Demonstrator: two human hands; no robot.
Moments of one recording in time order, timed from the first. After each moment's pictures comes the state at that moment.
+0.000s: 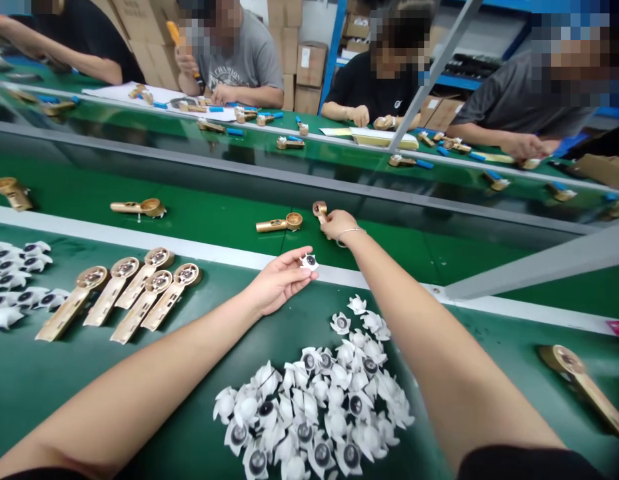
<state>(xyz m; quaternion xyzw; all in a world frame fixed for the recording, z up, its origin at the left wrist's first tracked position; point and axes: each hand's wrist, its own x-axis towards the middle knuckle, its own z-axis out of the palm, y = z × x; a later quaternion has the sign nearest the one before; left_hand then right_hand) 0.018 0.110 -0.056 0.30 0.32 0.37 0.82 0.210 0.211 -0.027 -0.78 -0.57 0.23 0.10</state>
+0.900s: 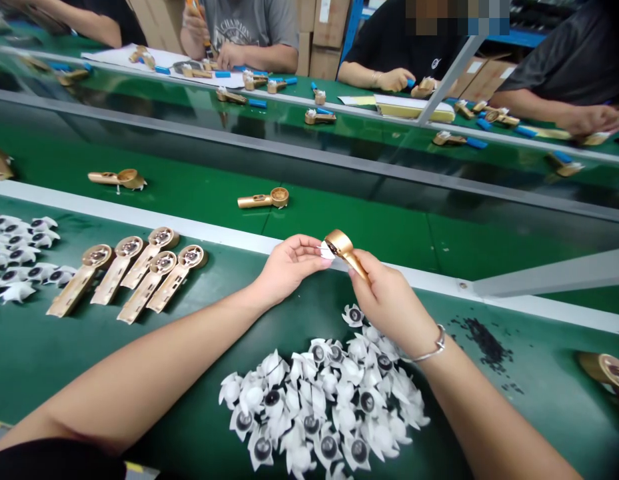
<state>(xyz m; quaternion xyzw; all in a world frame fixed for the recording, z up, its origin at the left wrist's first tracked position) 0.027 0.109 -0.072 0.39 0.33 0.44 0.73 0.207 0.038 -0.025 -0.63 -0.72 0.18 0.23</state>
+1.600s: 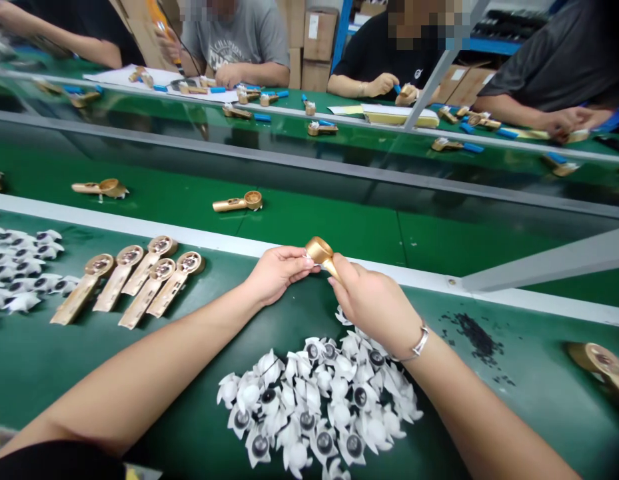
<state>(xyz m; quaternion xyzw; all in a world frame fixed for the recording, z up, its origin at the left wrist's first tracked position) 0.021 0.109 -0.065 0.43 0.40 0.36 0.73 0.195 0.030 -0.017 -0.60 -0.80 0.02 0.08</state>
